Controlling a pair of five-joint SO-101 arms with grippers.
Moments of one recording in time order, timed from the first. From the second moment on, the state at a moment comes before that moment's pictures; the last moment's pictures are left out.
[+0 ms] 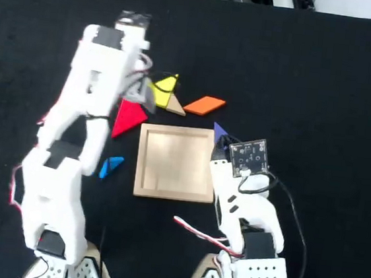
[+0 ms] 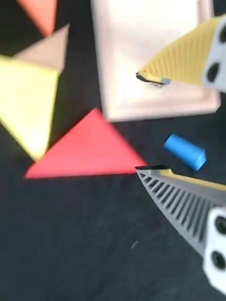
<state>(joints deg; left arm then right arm) 4.2 29.2 -31.6 94.5 2.5 -7.2 -95.2 97.2 29.6 10.8</state>
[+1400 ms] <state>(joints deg) 1.8 45.1 -27.3 75.5 -1.4 -7.2 -95.2 97.2 29.6 10.8</state>
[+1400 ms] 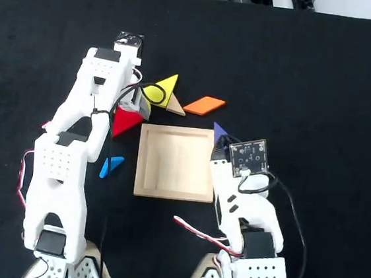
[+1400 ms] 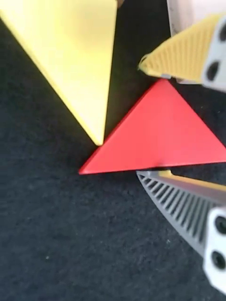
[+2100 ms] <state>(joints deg) 1.9 44.7 -35.1 85.7 -1.5 -7.2 -95.2 97.2 29.6 10.8</state>
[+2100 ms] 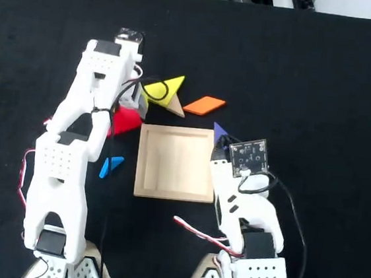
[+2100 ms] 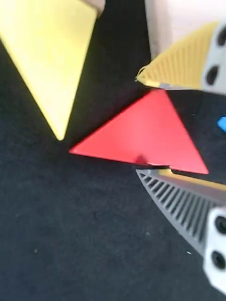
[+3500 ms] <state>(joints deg) -0.4 51.3 -39.6 82.0 -18.1 -7.2 -95.2 97.2 29.6 10.8</state>
